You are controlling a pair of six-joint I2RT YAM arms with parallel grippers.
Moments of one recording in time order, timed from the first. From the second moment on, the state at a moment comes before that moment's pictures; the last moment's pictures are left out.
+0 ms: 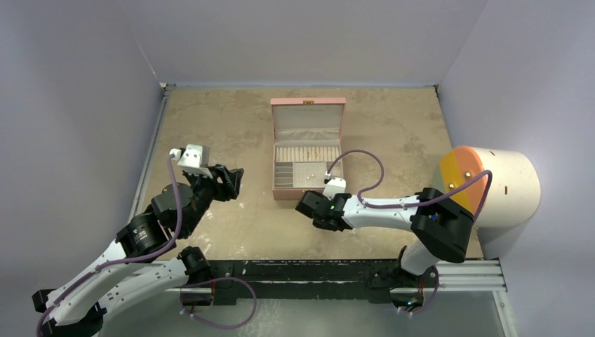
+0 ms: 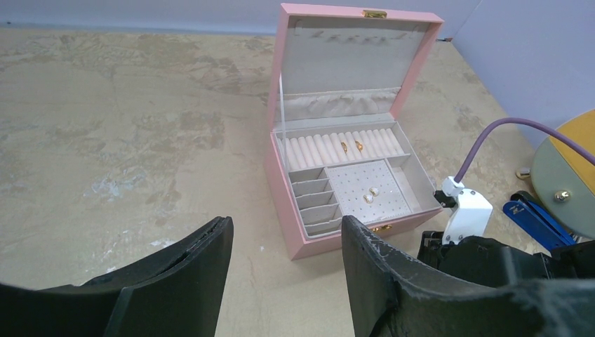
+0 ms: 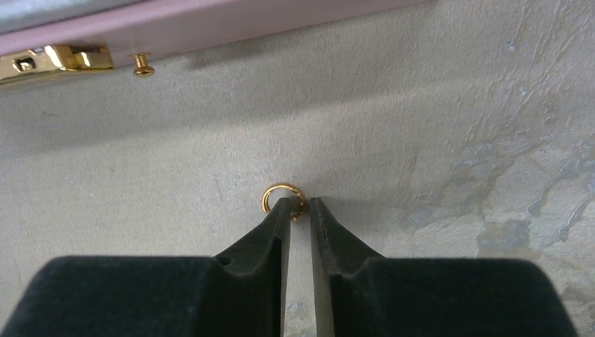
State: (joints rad) left arm -0.93 0.54 0.85 -0.50 -0.60 -0.35; right arm 1.09 1.56 0.82 -0.57 0.50 1.24
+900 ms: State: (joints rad) left arm -0.93 0.53 0.85 -0.50 -0.60 -0.36; right arm 1.14 1.59 0.86 -0.61 0.53 1.23
